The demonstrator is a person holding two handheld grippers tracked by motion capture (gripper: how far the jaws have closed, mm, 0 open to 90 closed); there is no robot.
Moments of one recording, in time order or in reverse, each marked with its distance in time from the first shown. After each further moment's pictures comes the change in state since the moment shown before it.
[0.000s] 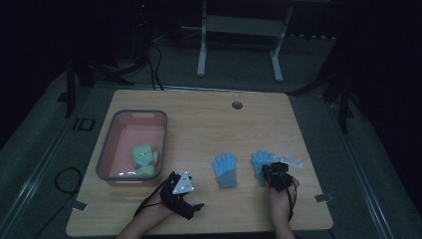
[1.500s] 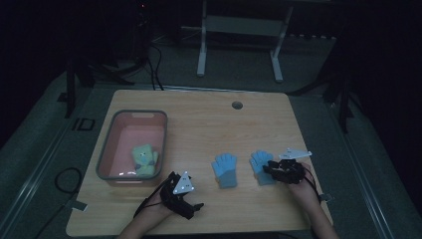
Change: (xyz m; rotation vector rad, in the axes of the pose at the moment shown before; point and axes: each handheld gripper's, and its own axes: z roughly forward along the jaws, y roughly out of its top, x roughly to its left) left arm 0.001 -0.001 0.001 0.013 0.011 -0.002; right arm -0.049 0.027 0.000 0.048 0.371 -0.459
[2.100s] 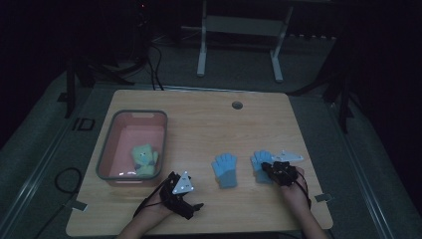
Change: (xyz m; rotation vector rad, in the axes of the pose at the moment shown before) left arm 0.000 -0.001 0.000 -0.004 -0.005 -0.001; right arm 0.023 0.001 0.012 -0.016 -0.146 0.035
